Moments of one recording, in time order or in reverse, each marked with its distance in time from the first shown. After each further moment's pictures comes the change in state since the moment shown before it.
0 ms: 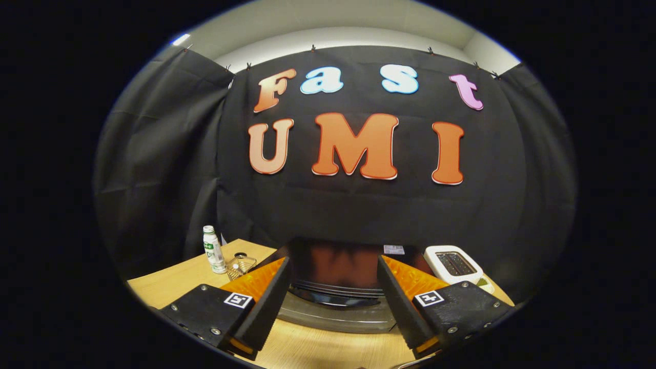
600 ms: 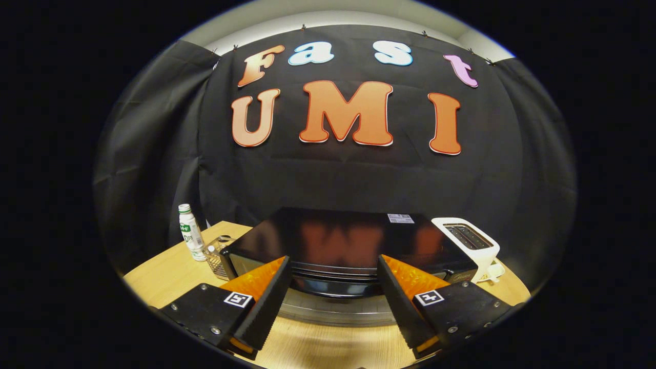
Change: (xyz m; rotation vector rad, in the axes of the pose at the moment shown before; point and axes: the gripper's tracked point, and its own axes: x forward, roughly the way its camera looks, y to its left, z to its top) arm 0.043 0.002 -0.059 0.011 0.102 -0.091
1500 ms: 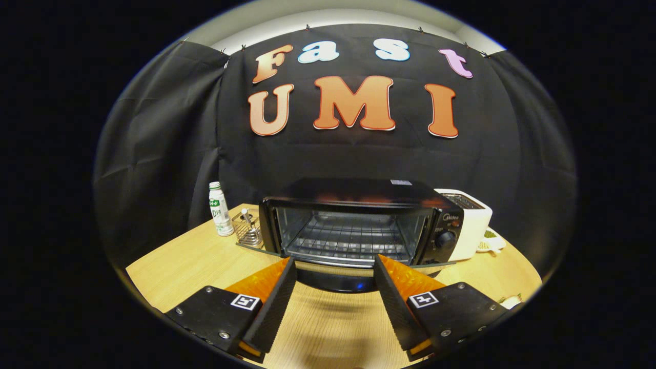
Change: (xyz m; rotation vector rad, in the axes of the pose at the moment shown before) arm -0.103 0.016 -0.070 0.032 0.064 0.077
